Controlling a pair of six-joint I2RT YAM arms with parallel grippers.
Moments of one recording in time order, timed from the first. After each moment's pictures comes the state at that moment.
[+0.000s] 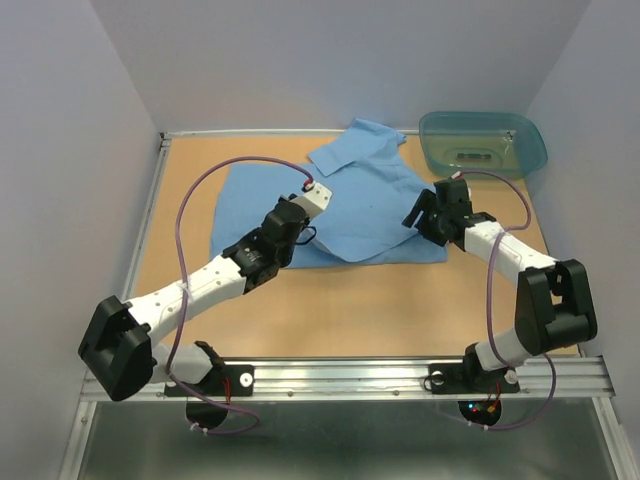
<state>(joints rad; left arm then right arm) -0.79 1.24 0.85 -0.02 -0.61 0.35 0.23 1.48 0.91 -0.25 0.05 0.70</state>
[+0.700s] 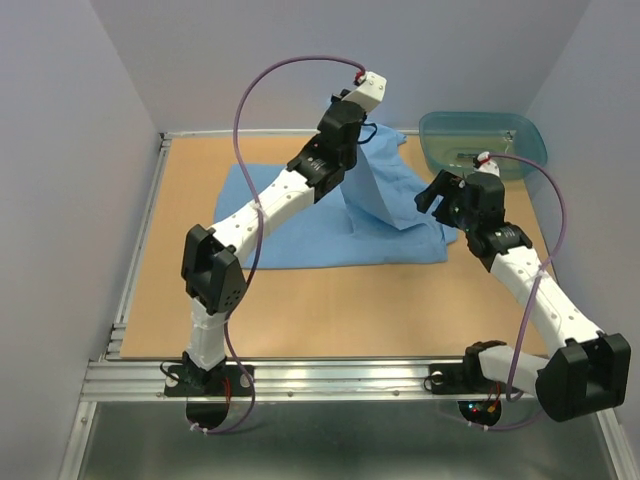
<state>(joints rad) -0.75 1.91 1.89 -0.02 -0.67 0.38 0.21 1.16 0.91 -0.23 0.07 0.59</state>
